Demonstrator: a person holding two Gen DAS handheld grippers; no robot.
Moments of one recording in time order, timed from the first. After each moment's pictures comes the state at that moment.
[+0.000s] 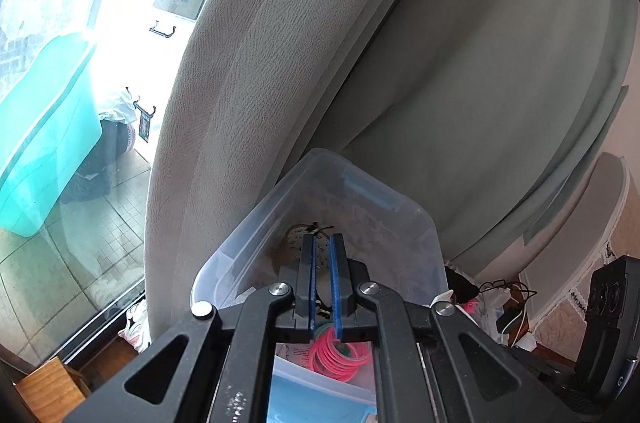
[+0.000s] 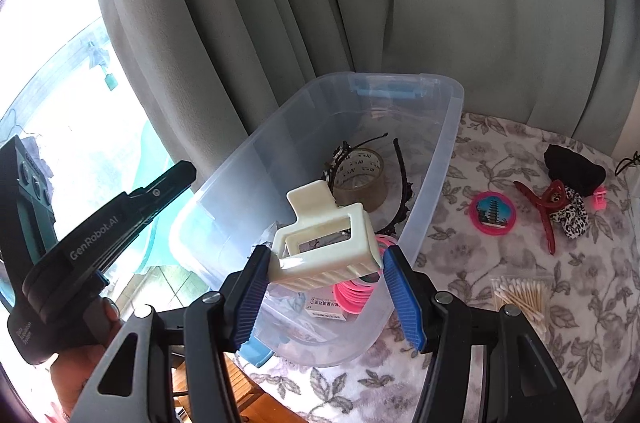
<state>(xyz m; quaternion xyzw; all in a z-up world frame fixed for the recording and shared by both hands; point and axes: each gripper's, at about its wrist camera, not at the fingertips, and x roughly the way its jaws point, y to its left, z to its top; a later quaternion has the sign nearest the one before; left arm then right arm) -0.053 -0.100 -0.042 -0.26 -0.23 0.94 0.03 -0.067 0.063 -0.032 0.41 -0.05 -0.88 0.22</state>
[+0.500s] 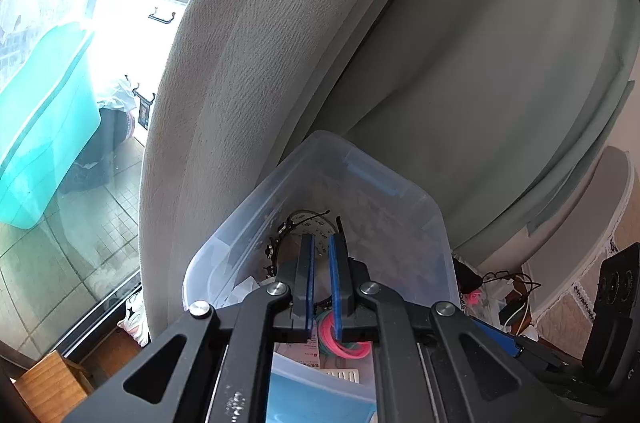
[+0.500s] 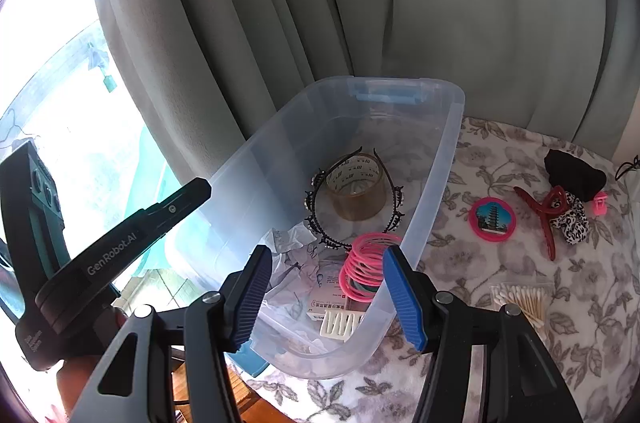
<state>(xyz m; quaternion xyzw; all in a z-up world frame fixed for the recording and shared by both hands) -0.055 -0.090 -0.046 -0.28 -0.24 0.93 0.03 -0.070 0.063 -0.032 0.40 -0.04 -0.89 0.23</state>
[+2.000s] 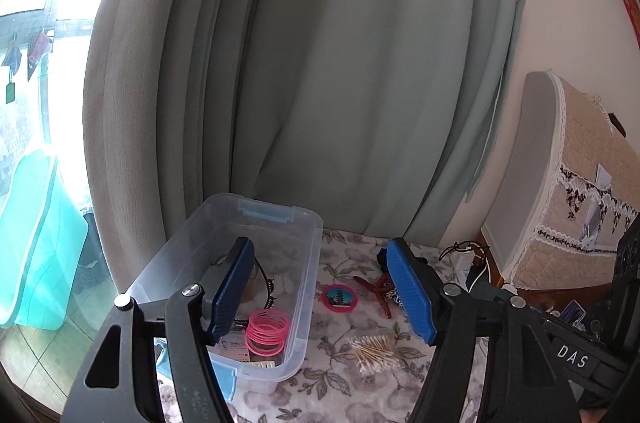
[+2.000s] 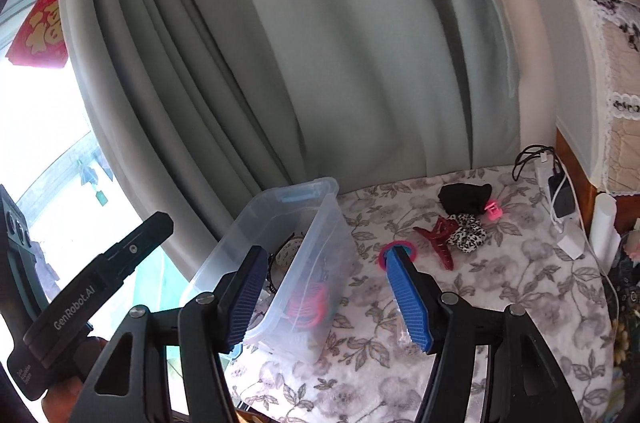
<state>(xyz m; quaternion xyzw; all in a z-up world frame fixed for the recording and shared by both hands) 0.018 0.051 0.053 -0.22 -0.07 0.97 0.08 0.024 0.247 0.041 0.27 -0.20 -0.93 0.14</state>
